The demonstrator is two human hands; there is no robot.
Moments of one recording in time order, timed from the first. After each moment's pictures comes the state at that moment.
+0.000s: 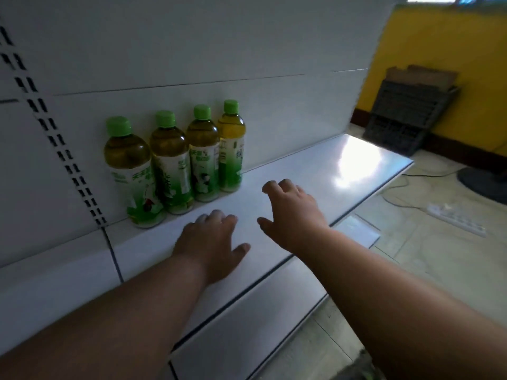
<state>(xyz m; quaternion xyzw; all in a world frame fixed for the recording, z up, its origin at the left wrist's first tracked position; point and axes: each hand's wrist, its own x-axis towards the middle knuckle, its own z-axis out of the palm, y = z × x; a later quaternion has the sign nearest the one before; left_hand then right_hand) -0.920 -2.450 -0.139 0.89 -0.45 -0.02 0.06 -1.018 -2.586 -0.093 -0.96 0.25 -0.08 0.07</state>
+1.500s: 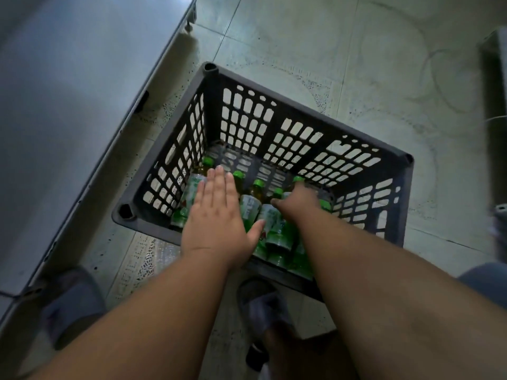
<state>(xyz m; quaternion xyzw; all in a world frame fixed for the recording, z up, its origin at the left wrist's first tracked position) -1.337 -2.509 -0.345 0.73 -0.66 -0.19 -0.07 -1.495 -2.616 -0.406 -0.55 0.76 0.14 0.32</state>
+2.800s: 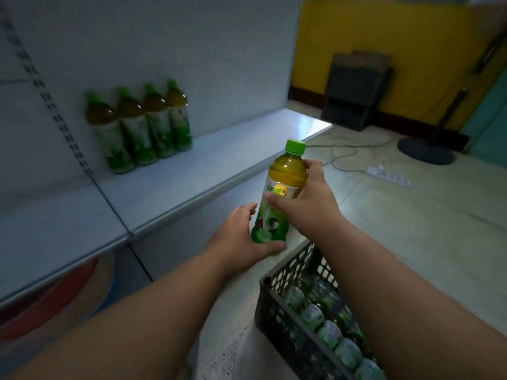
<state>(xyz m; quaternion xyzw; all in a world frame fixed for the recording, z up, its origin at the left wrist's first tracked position) -1.198 -2.401 -0.118 0.80 -0.44 -0.19 0.35 -1.301 -2.516 -0.067 -0.79 0.36 -0.30 0.40</state>
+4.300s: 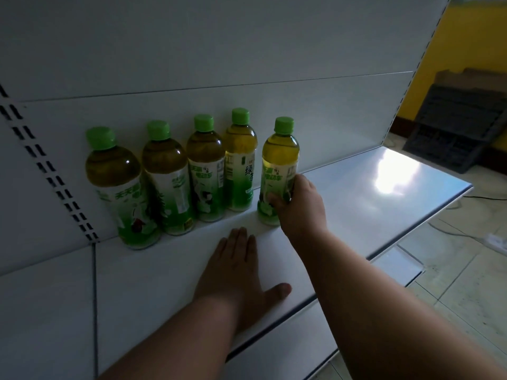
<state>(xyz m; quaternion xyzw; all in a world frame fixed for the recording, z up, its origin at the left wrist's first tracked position) -0.926 -2.513 -0.178 0.91 -0.40 -0.11 -0.01 -0.934 -2.674 -0.136 -0.86 0.30 -0.26 0.32</state>
